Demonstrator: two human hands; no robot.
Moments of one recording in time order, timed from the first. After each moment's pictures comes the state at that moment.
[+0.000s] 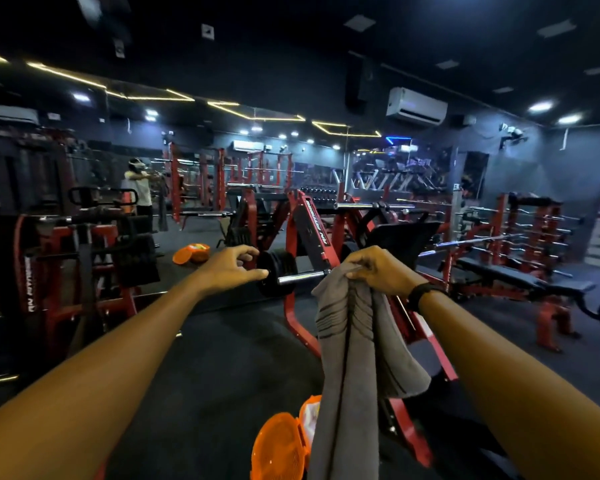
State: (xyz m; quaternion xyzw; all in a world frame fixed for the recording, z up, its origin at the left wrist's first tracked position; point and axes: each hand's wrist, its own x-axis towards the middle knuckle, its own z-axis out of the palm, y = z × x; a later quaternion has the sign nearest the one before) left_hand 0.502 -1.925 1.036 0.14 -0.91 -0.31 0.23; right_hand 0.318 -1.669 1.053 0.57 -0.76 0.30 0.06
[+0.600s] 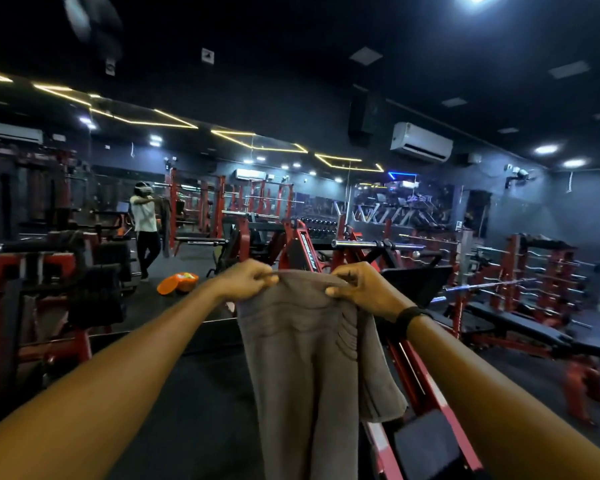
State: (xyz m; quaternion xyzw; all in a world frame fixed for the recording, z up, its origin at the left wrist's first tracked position) left_hand 0.222 -2.030 1.080 0.07 -0.94 -0.26 0.20; right_hand 0.080 -1.806 1.086 0.60 -0.71 0.37 0.03
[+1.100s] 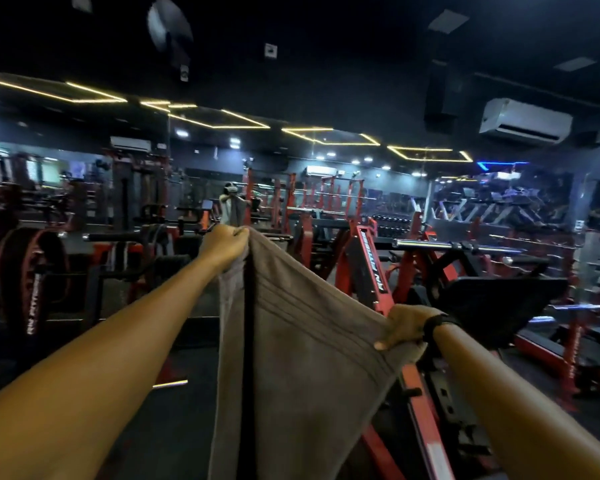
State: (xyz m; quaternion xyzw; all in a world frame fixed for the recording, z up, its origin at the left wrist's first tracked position) left_hand 0.162 -2.081 1.099 0.40 -0.77 -0.27 0.42; right_hand -0.082 -1.860 1.048 0.47 -0.88 0.03 -0.12
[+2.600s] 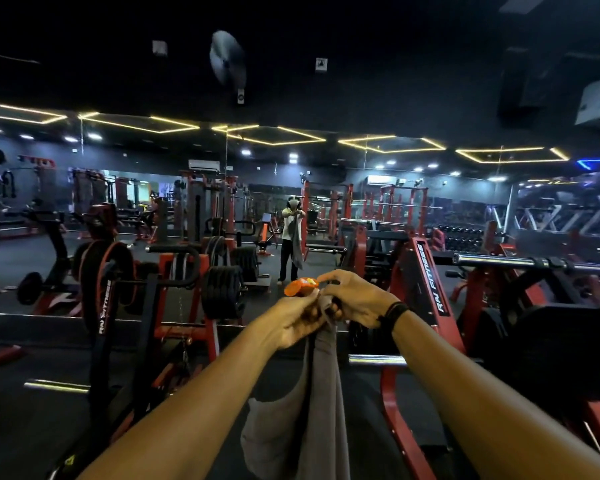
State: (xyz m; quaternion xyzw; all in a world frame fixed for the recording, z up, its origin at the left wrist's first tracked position) left_hand 0.062 -2.044 1.034 0.25 -0.48 -0.76 0.35; right_hand -0.054 -1.989 1.069 0.52 -0.58 0.50 -0.38
